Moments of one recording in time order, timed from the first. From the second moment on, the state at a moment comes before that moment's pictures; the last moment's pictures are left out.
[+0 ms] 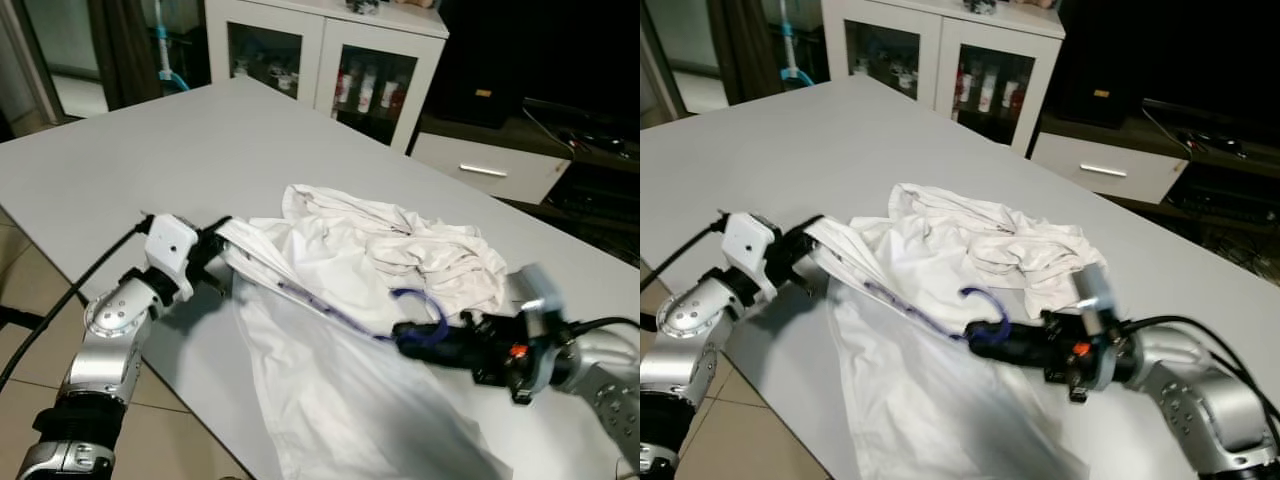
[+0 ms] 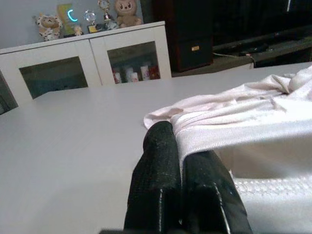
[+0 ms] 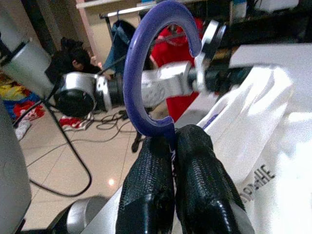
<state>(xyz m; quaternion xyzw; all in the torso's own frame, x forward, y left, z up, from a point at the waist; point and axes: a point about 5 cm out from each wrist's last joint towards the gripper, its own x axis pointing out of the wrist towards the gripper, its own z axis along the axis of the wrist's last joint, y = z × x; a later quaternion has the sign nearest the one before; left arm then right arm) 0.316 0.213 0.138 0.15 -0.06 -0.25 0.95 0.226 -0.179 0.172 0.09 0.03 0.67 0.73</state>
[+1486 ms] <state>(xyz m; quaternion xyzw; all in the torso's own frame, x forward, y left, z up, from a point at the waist) 0.331 0.195 0.153 0.13 -0.12 -0.24 0.96 0.223 -0.179 0.196 0.12 0.00 0.69 0.72</state>
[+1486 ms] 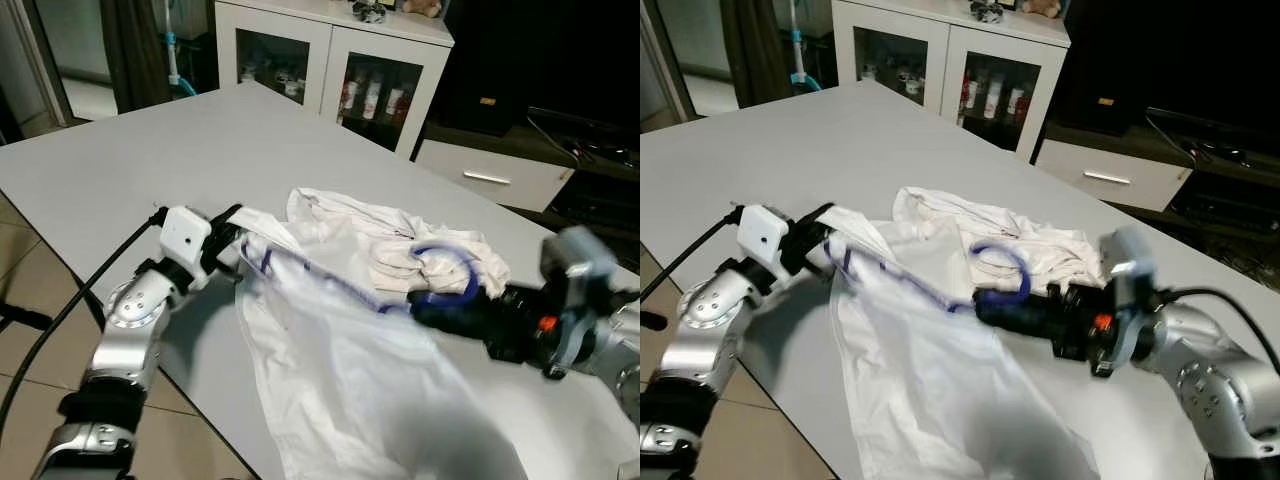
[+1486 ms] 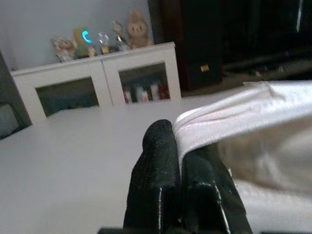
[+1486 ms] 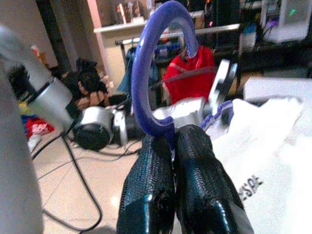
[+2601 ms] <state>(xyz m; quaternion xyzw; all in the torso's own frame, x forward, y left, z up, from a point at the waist) 0.344 0.144 0.145 0.14 -0.15 -0.28 0.94 0.222 -0.154 0.207 0.15 -0.04 0.69 0.71</state>
